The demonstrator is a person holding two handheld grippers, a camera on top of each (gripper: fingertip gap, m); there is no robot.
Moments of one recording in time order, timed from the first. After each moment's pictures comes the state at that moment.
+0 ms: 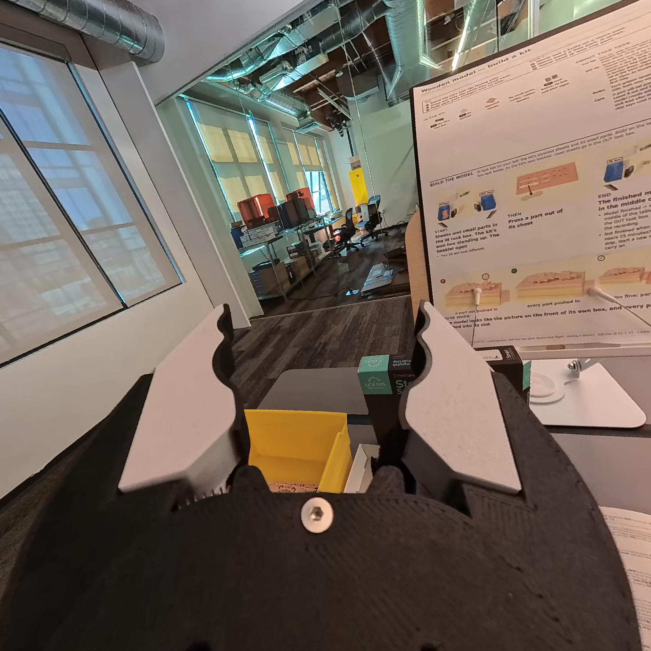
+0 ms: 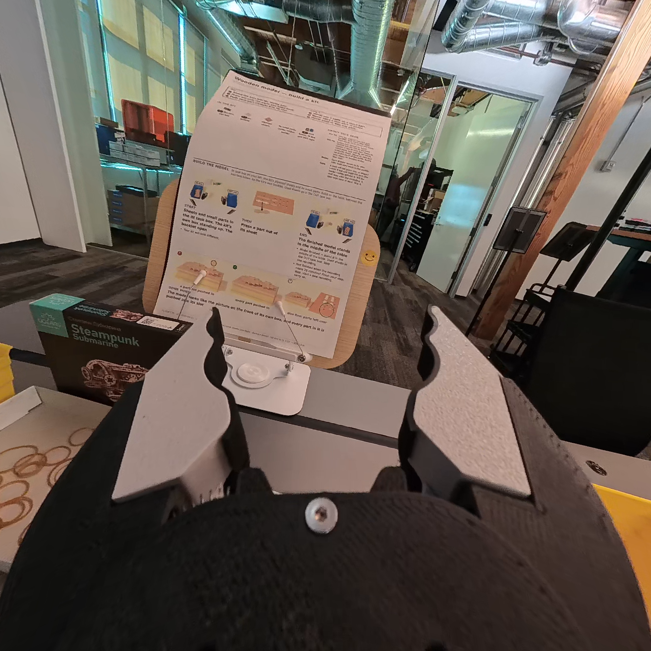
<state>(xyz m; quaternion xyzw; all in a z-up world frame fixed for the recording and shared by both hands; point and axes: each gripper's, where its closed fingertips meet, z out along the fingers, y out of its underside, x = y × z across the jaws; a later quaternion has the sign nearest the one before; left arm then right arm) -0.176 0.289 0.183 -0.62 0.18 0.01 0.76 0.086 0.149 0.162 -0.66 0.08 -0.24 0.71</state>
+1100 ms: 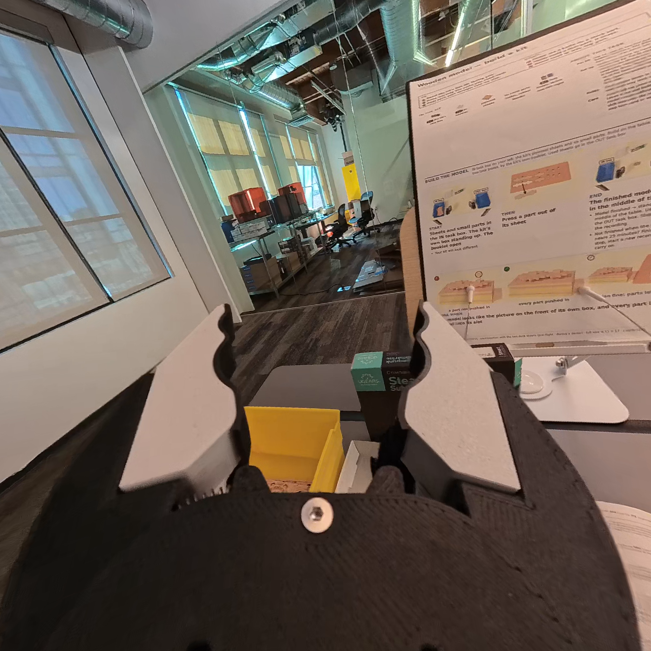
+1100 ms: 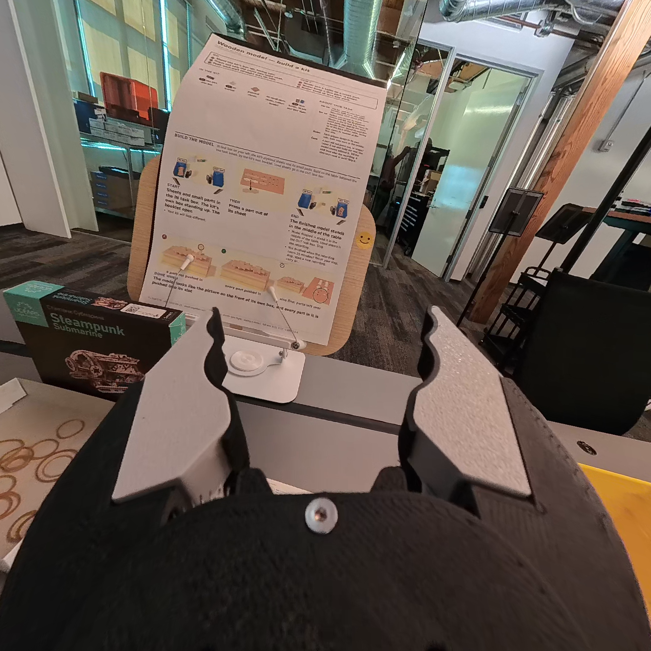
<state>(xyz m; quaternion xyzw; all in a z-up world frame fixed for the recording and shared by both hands) -0.176 0.291 0.179 -0.63 0.18 -0.01 0.75 0.096 0.153 0.150 -0.68 0.09 -0.24 0.69</state>
